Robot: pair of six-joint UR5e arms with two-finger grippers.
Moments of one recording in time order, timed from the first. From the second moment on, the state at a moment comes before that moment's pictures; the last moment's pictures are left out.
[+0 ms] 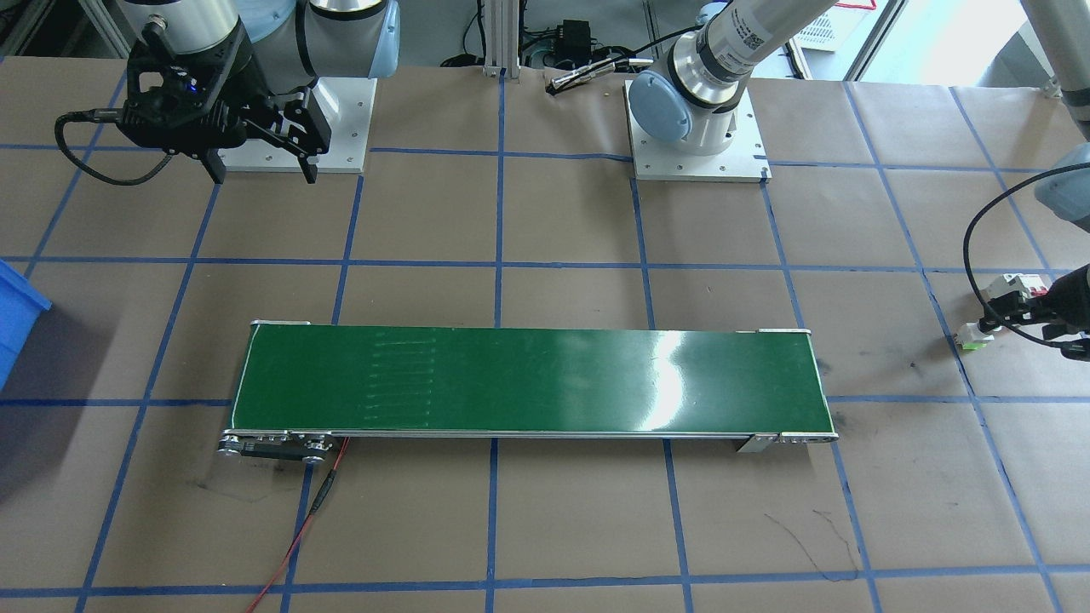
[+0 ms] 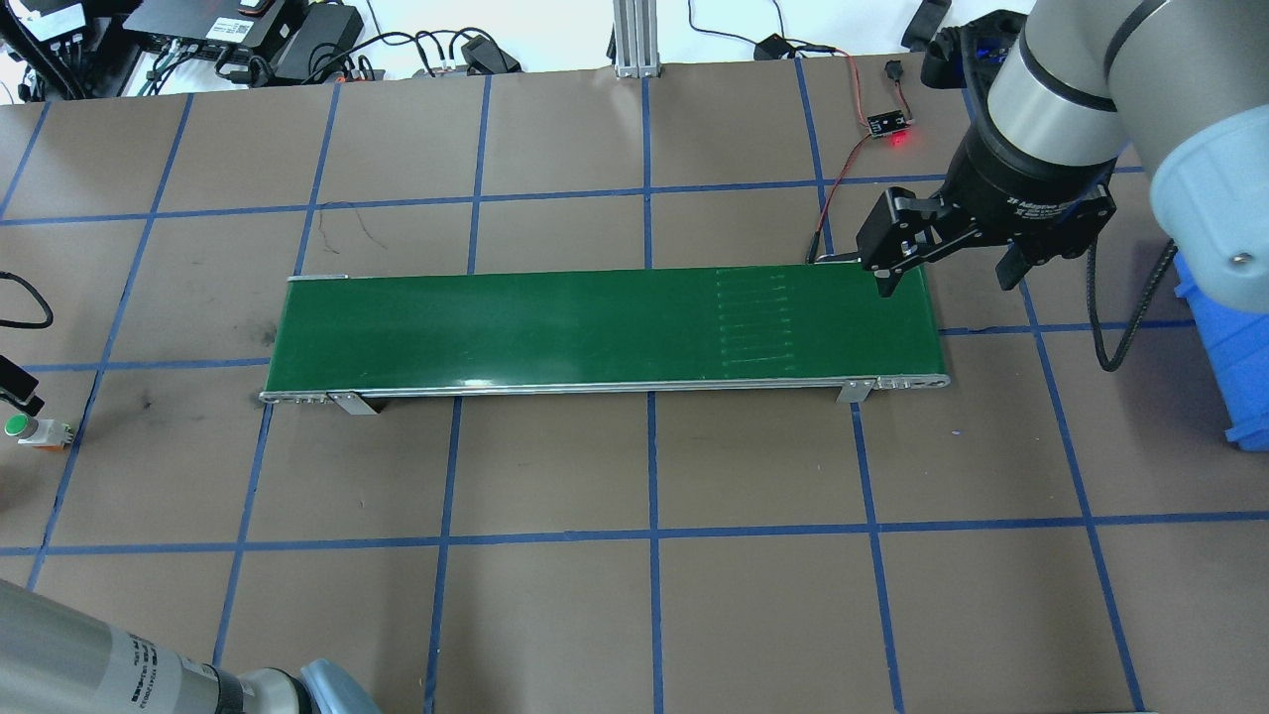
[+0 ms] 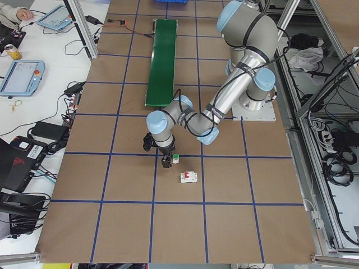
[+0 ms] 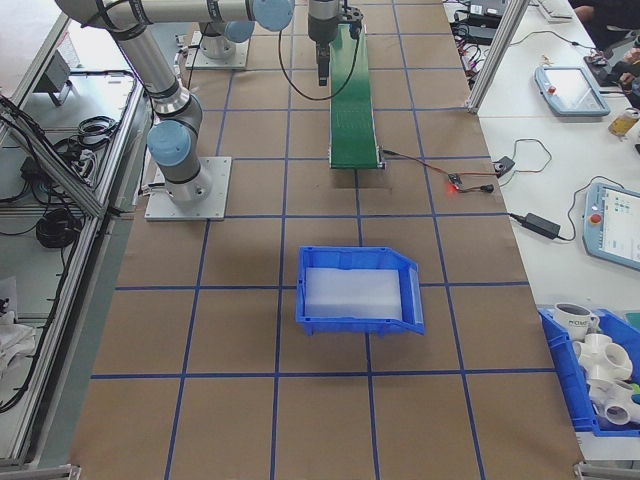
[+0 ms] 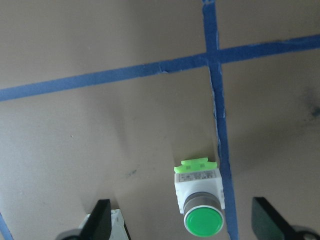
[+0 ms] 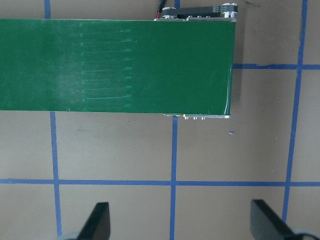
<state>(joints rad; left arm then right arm) -0.74 -2.03 -1.67 -1.07 1.75 0.98 1.58 -1.70 1.68 -1.56 -1.56 -0.01</state>
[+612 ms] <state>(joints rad) -0.74 -2.06 -1.68 -1.06 1.75 0.93 1.58 -1.70 1.68 -1.55 -1.56 -0.01</state>
